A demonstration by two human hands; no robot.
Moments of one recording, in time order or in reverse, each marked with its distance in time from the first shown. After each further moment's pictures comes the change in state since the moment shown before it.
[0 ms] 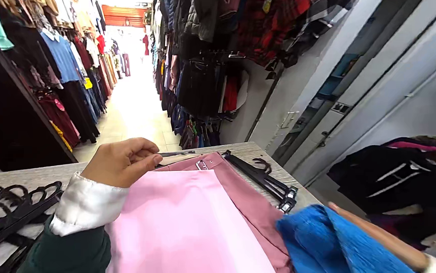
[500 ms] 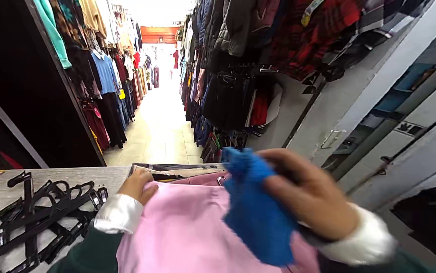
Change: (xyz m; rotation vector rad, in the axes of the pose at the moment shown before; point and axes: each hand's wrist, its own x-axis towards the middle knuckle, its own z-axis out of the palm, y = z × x) left_hand -0.031 -0.069 0.020 0.249 -0.282 -0.491; right_hand 0.025 -0.215 0.104 0.165 -0.075 -1.027
